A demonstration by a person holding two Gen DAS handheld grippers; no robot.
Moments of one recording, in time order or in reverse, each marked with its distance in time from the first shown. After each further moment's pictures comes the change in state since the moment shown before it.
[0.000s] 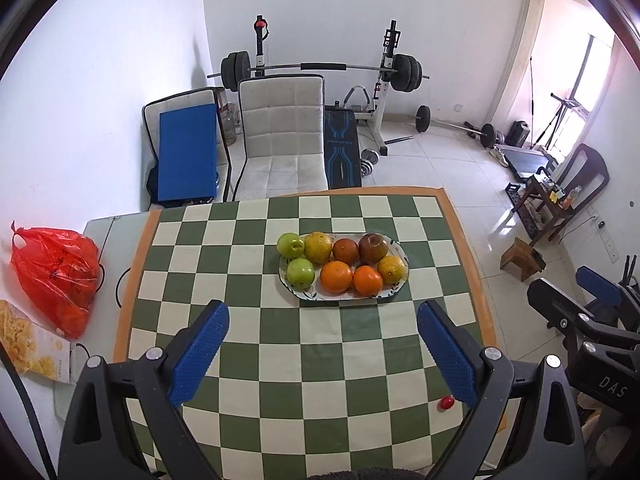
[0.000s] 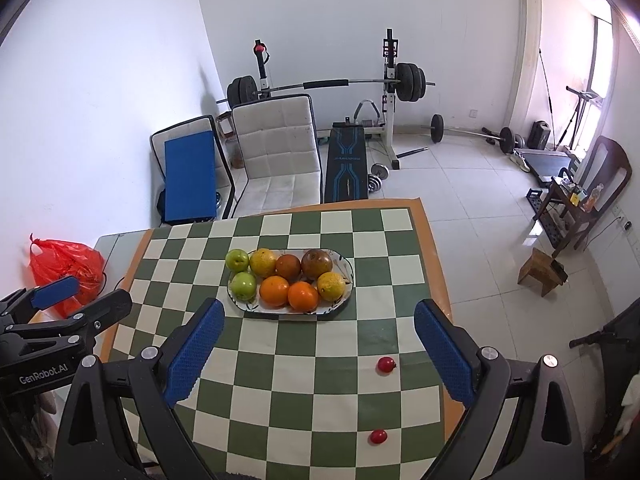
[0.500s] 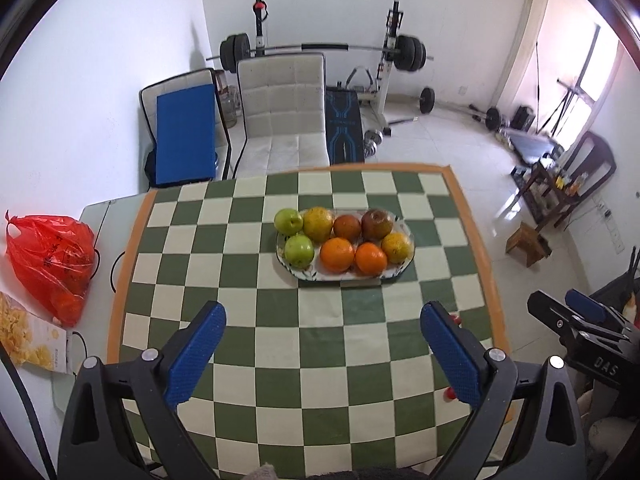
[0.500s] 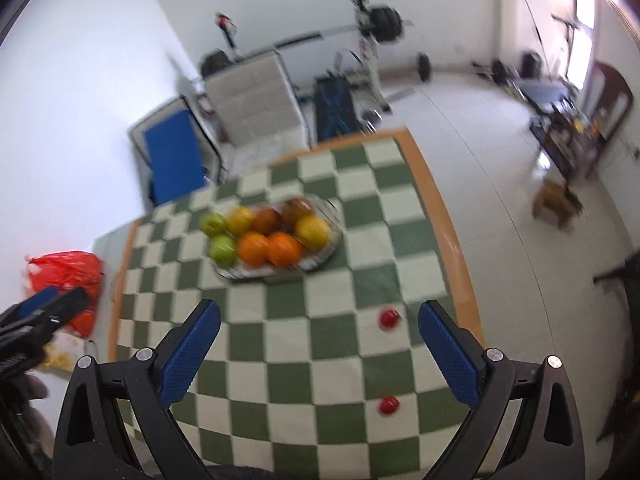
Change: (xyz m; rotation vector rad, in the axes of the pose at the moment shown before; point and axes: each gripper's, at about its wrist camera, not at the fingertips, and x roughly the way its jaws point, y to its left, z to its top) left arm 0.045 -0.013 -0.018 0.019 0.088 0.029; right arm 0.084 -0.073 -0.054 0.189 0.194 0.030
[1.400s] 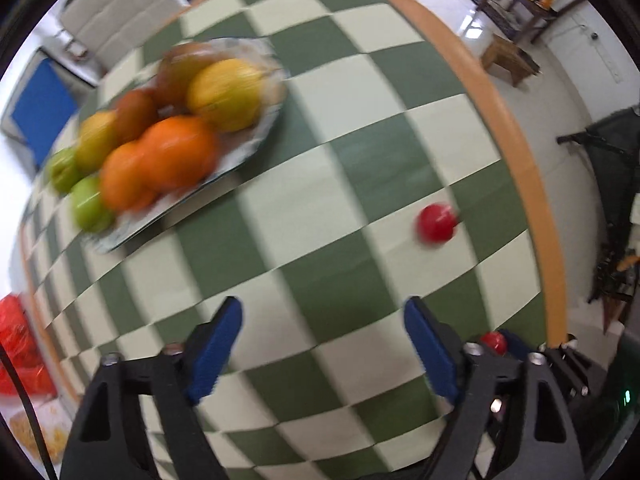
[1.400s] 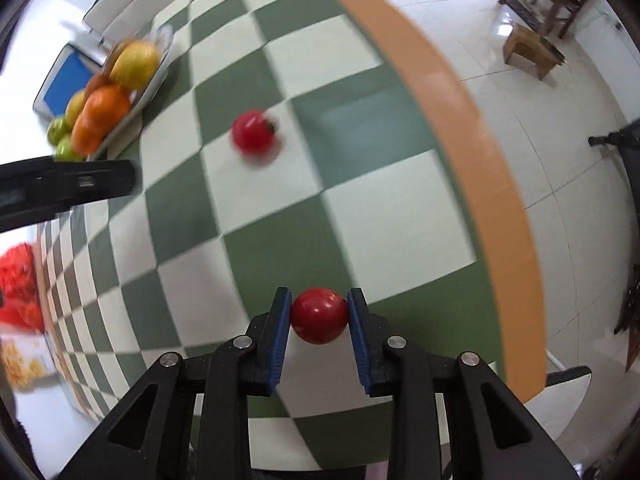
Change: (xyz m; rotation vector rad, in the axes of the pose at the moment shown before) left arm 0.253 -0.182 -0.048 0.389 0.527 -0.074; right arm 0.195 -0.127 -0.152 0.250 0.376 -0.075
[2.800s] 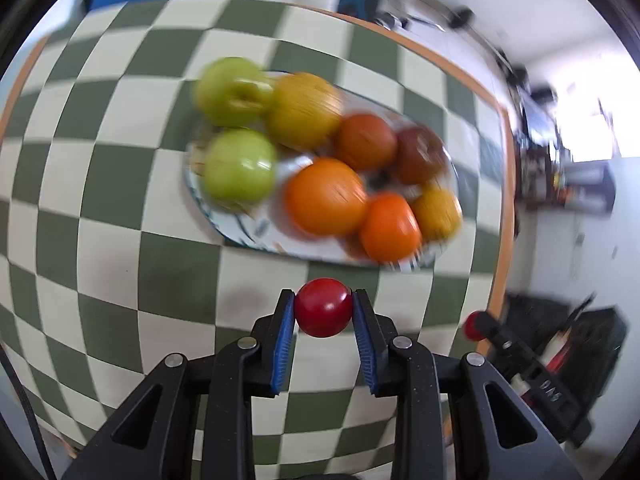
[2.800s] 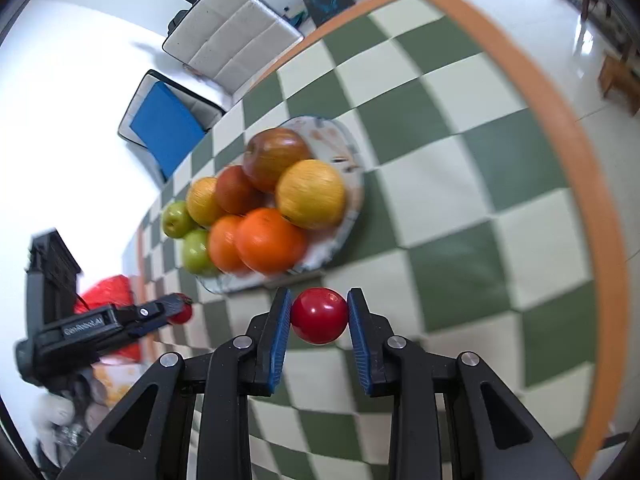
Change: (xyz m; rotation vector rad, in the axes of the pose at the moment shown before) left arm -0.024 0.242 -0.014 -0.658 -0.074 -0.383; right arm -0.018 0.141 0.177 -0.054 -0.008 0.383
